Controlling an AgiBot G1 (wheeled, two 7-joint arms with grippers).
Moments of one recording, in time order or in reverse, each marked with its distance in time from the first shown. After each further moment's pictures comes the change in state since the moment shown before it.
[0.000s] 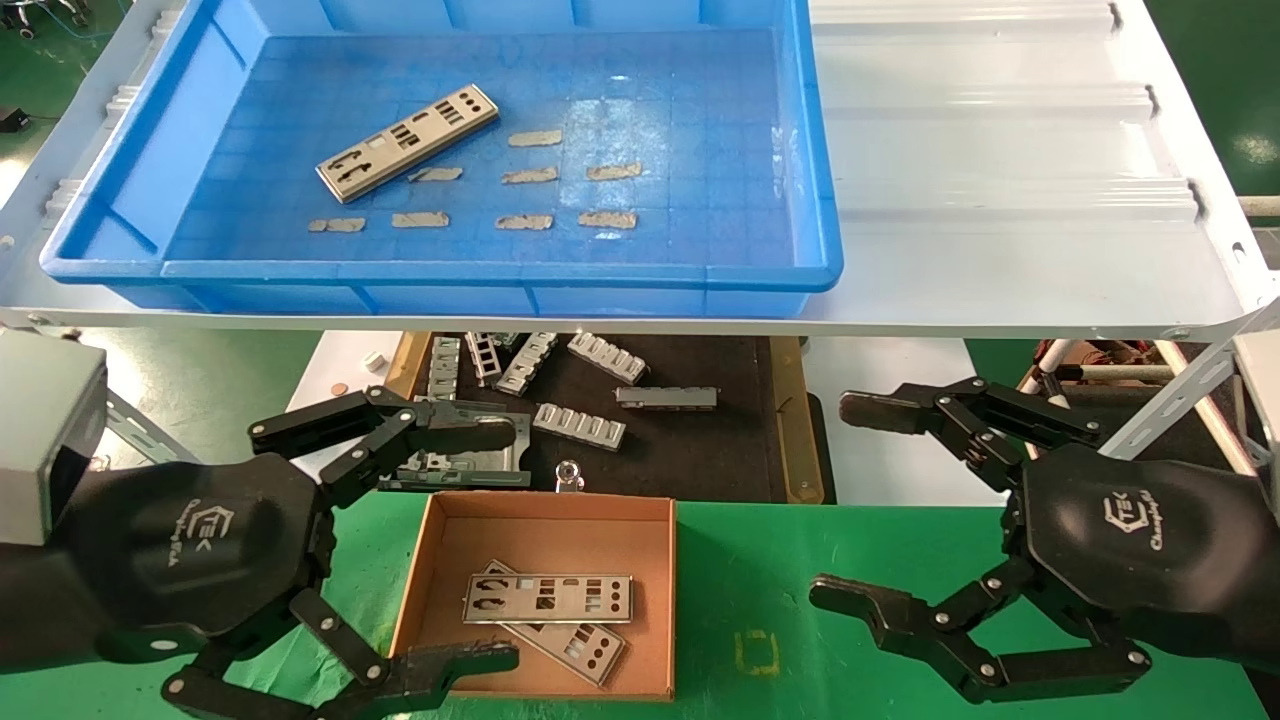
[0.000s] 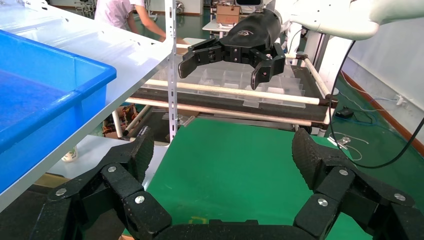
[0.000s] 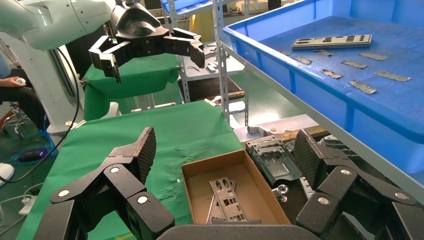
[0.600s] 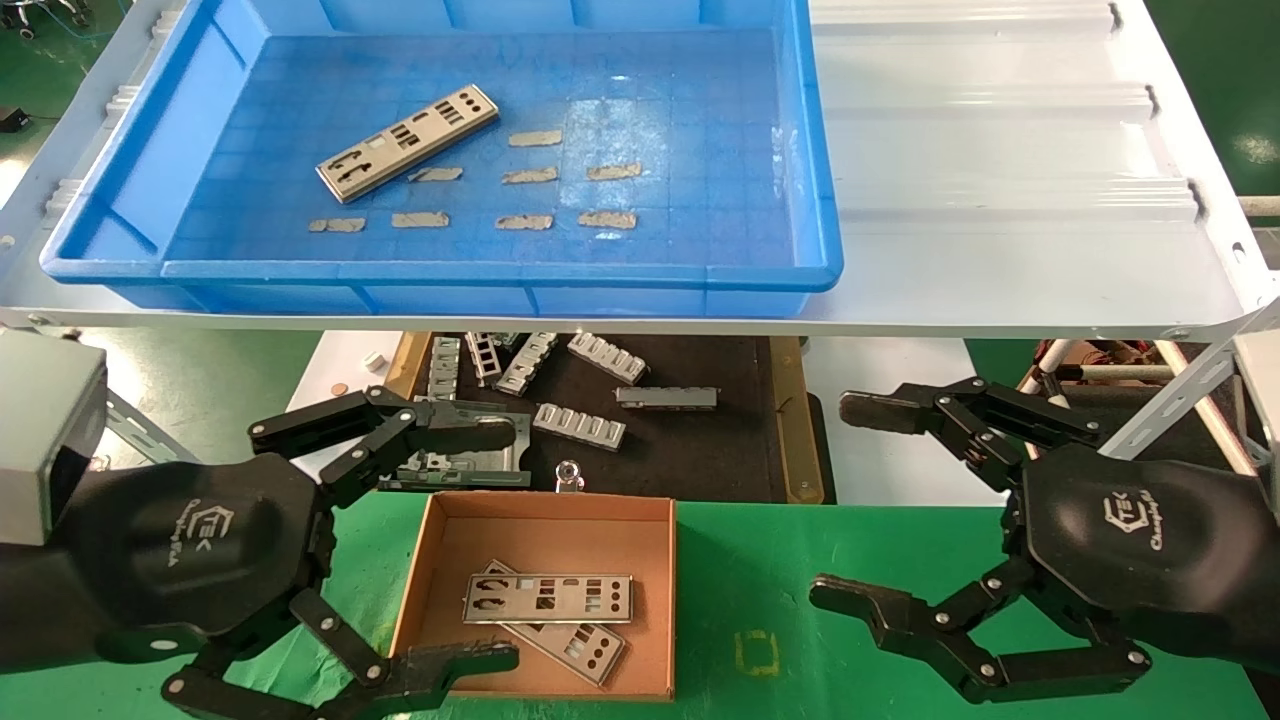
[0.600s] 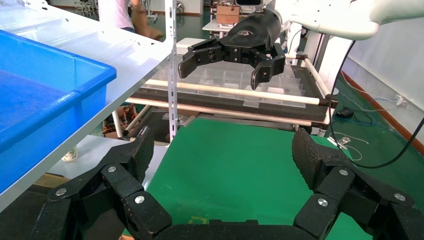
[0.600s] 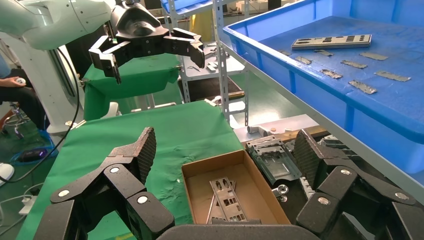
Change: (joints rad) left arm 0.000 0.000 0.000 0.000 0.000 0.000 0.000; right arm 0.000 0.000 0.000 0.000 0.000 0.000 0.000
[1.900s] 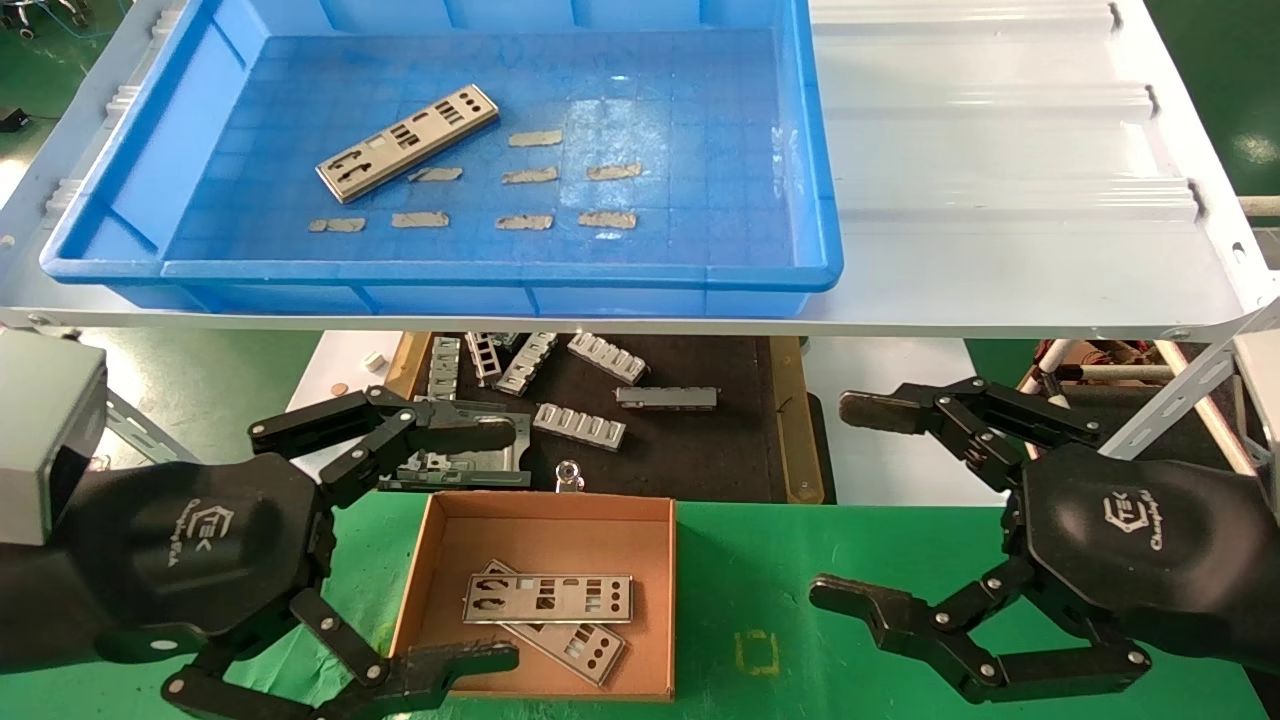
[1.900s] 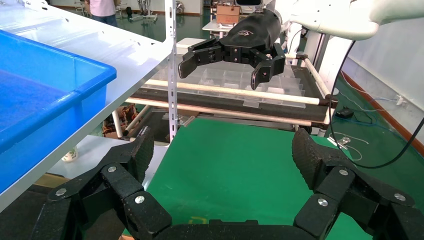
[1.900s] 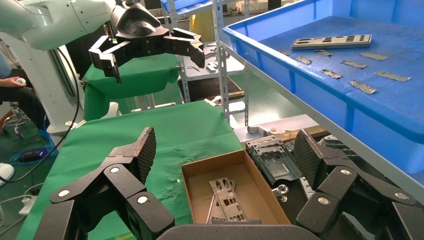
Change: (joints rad) left arm 0.000 0.000 0.000 0.000 0.000 0.000 0.000; right arm 0.000 0.000 0.000 0.000 0.000 0.000 0.000
